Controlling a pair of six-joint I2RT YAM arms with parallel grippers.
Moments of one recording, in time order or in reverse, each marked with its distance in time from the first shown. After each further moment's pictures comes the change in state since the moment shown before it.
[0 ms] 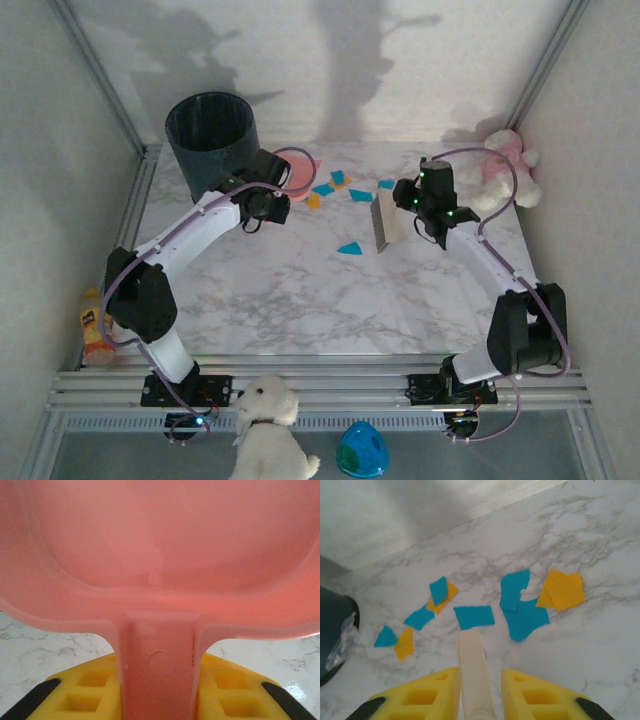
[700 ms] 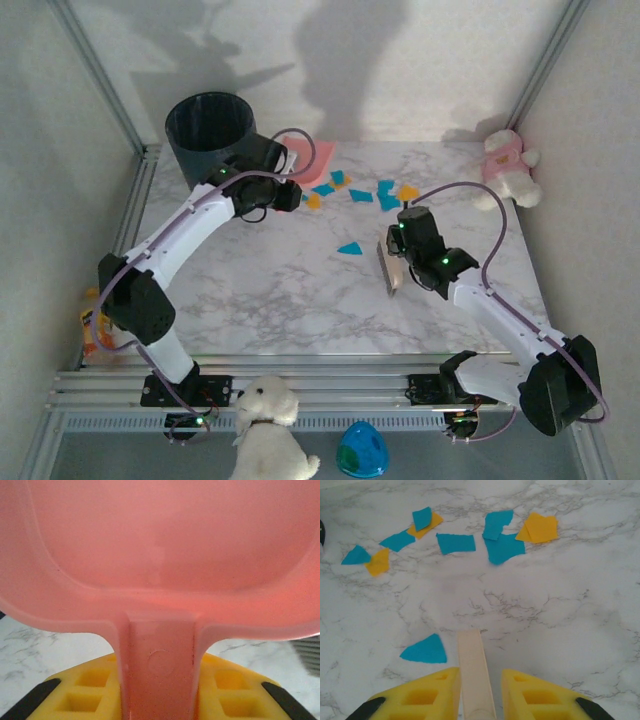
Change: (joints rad) left arm 0.001 -0.011 0.124 -0.039 0.190 -0.044; right arm 0.271 -0.335 -0.258 -0.200 0.287 -0.052
